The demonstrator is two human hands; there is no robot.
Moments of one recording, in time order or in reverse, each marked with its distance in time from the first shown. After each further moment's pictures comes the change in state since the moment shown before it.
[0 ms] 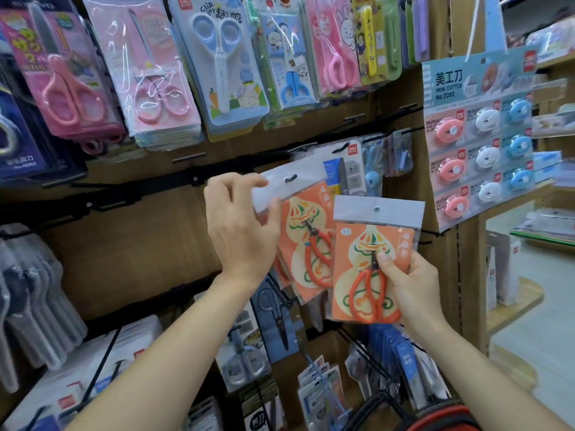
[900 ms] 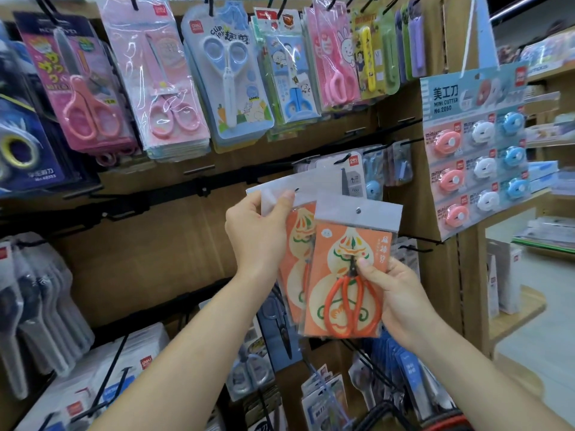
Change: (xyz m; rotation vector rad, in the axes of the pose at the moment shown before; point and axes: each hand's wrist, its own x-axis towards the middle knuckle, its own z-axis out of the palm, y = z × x) left_hand 0.016 0.031 -0.009 -0.600 -0.213 -0.719; right_hand -0.025 -0.032 0.019 0.368 -0.355 0.209
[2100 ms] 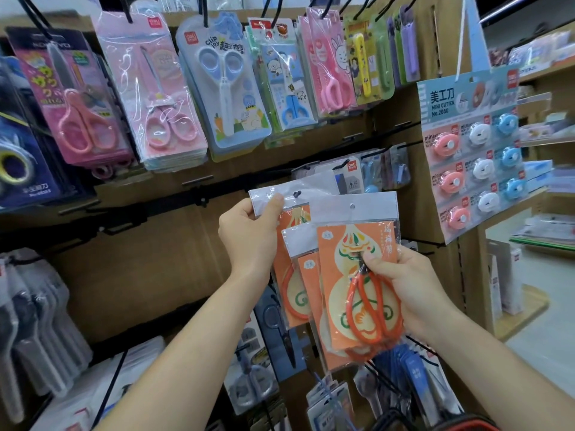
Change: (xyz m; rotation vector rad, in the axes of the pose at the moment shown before) left_hand 0.016 -0.004 -0.002 -0.010 0.012 -0.171; right_hand 0.004 -0.029 0.006 -0.249 0.126 0.007
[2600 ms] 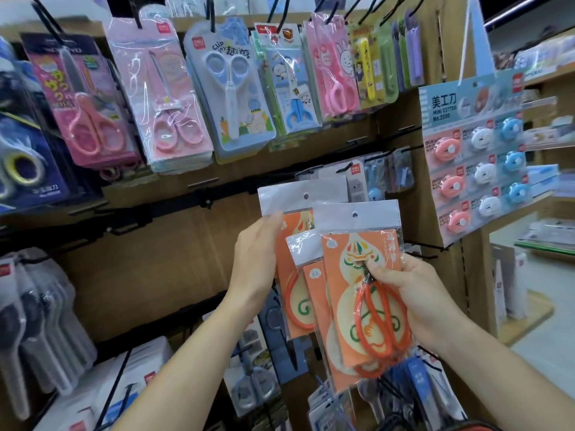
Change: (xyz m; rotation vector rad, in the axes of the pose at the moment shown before) left_hand -0.022 0.001 -0.021 -0.026 -0.329 -0.062; right_hand -0.012 -0.005 -0.002 0.011 -0.068 0.039
